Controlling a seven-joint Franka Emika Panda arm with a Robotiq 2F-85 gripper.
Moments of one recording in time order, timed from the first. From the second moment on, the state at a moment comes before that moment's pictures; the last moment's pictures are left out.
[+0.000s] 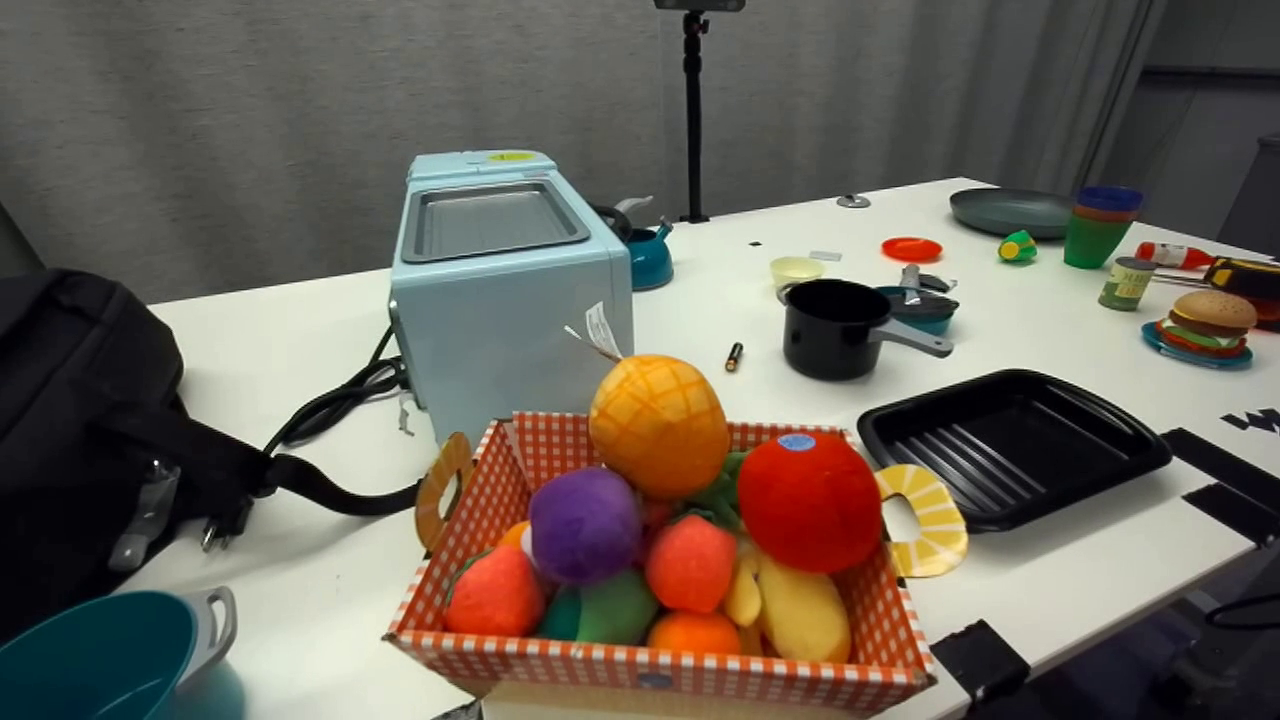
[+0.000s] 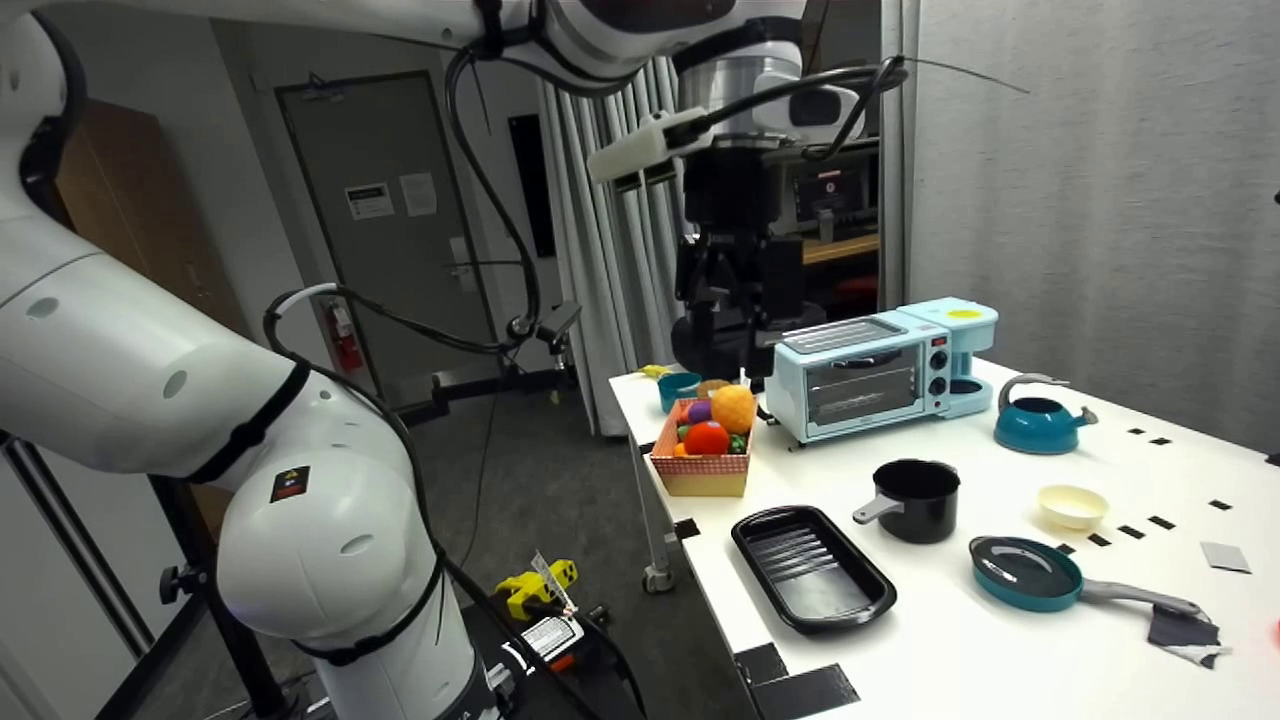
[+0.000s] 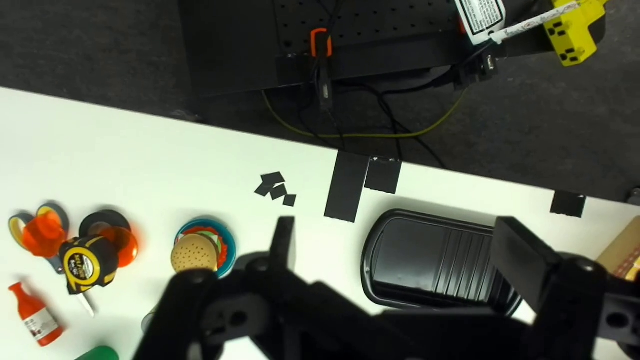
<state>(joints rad) -0.09 -0.63 -0.14 -2.39 -0.12 1.61 -0.04</state>
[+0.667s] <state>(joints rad) -0.09 -0.57 -0.13 -2.39 -0.09 1.69 0.01</state>
